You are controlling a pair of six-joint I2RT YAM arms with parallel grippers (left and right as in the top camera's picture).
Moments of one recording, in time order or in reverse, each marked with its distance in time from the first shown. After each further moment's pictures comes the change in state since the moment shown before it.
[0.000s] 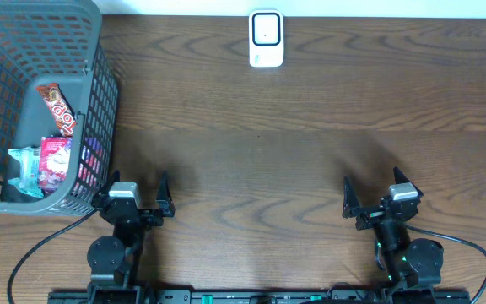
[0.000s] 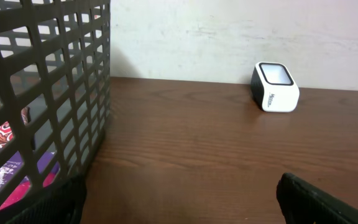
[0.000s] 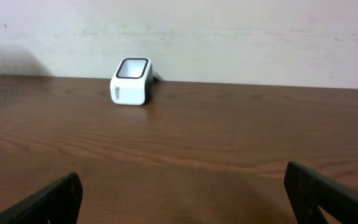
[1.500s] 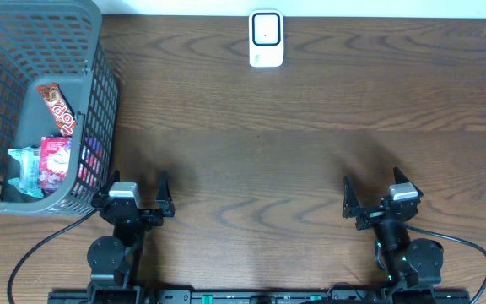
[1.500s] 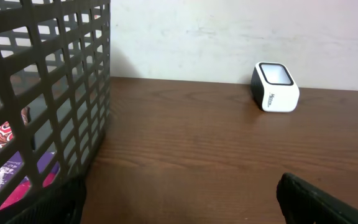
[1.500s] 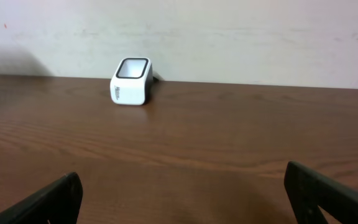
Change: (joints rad) left arm 0.000 0.000 0.000 0.000 0.000 0.000; right arm 0.000 0.000 0.000 0.000 0.000 0.000
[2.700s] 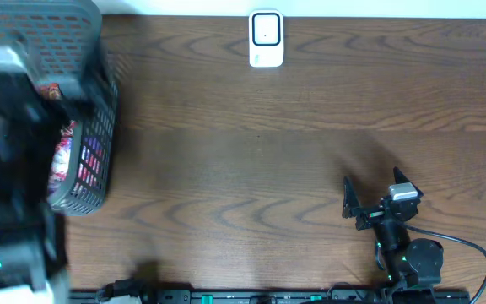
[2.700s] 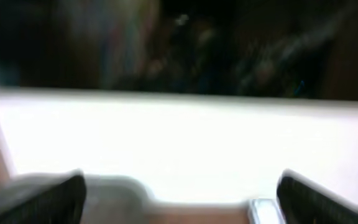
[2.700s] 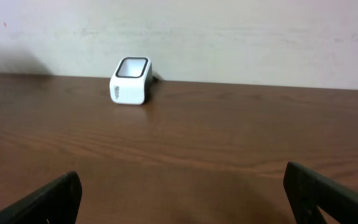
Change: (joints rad) left arm 0.191 0.963 1.367 -0.250 0.156 0.012; right arm 0.000 0.002 -0.001 0.001 0.000 0.000
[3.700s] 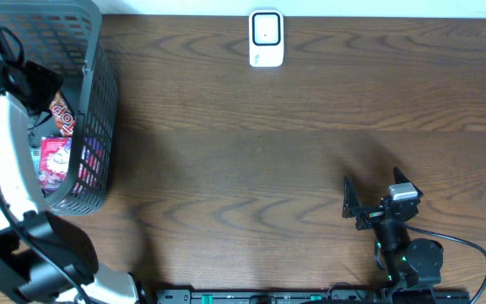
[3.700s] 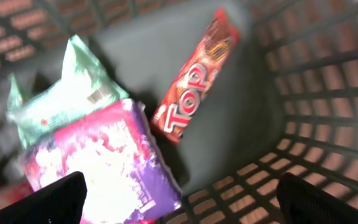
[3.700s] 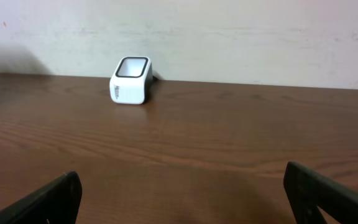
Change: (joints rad) left arm 0.260 0.760 0.290 -0.698 -0.304 -0.664; right arm 0.000 0.000 0.000 -0.001 0.000 0.000
